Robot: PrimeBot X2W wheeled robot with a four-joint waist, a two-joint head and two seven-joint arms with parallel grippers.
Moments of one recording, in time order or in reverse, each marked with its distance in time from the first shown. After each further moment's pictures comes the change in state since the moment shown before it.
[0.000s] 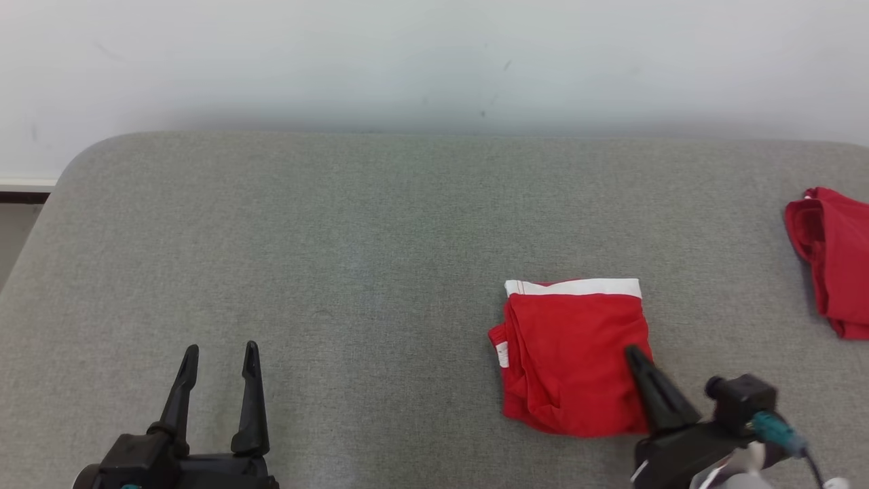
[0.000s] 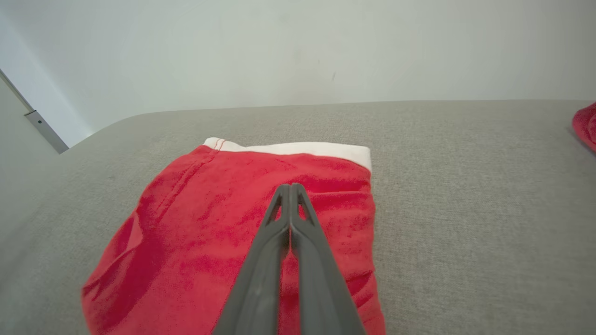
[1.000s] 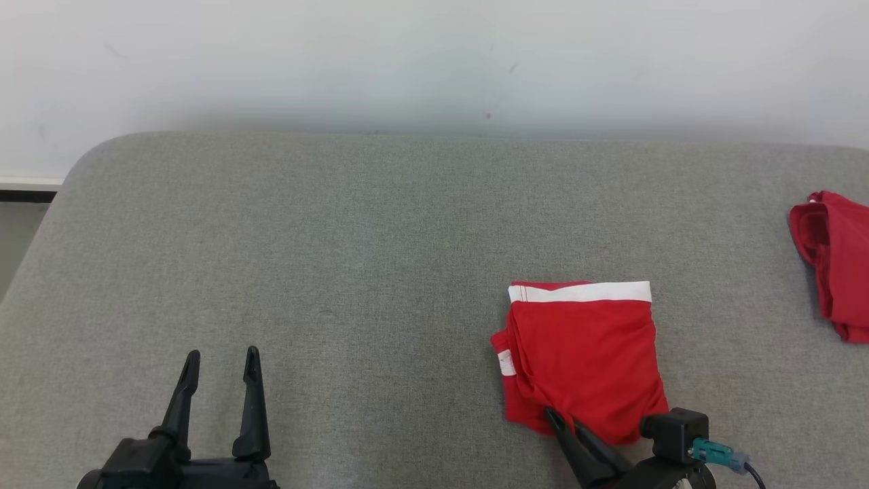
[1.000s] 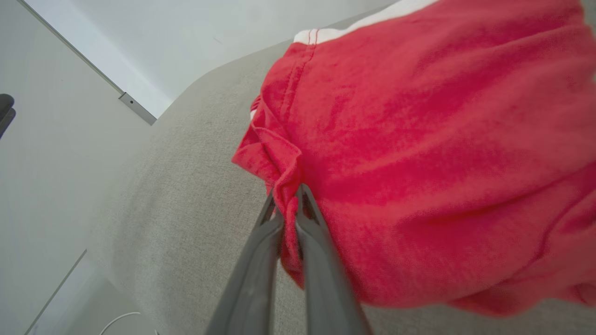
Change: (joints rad) left arm 0.012 0.000 -0.005 0.001 -0.004 0.005 0.000; right arm 0.027 0.000 0.264 -0.078 0.305 0.000 0.108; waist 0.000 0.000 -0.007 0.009
